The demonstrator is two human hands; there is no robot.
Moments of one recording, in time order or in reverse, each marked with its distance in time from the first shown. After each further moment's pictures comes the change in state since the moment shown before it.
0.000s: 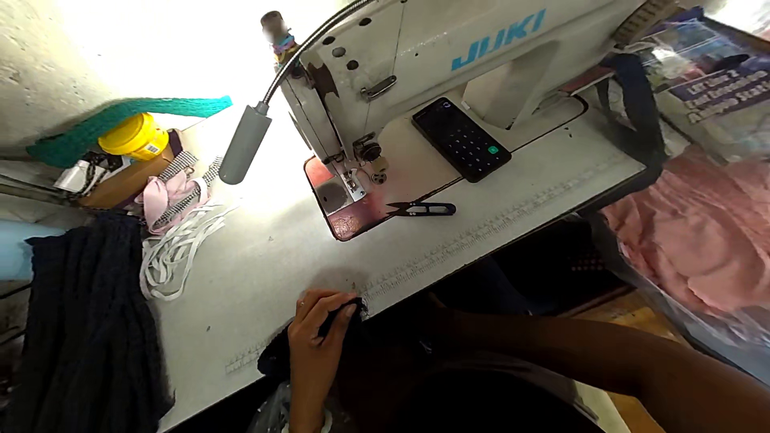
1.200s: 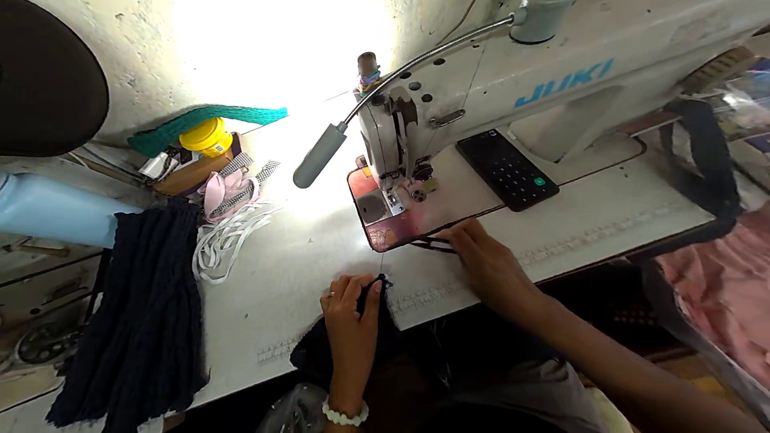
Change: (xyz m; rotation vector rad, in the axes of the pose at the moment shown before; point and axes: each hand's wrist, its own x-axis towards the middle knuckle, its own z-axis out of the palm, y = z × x) left_hand 0.027 0.012 0.020 0.338 0.151 -0.158; right_hand -0.082 0.035 -0.099 0.178 1.479 -0.073
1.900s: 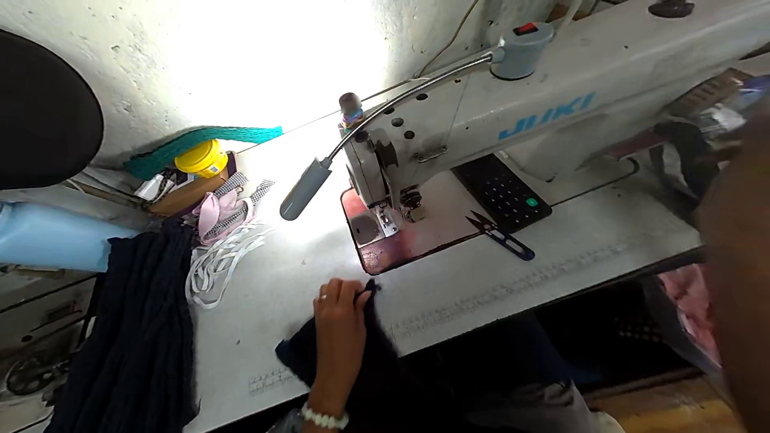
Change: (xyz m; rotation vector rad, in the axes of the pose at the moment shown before) left_hand 0.029 -0.011 0.005 0.269 -0.089 0.185; right_hand 0.034 0.123 -0.171 0.045 0.551 0.635
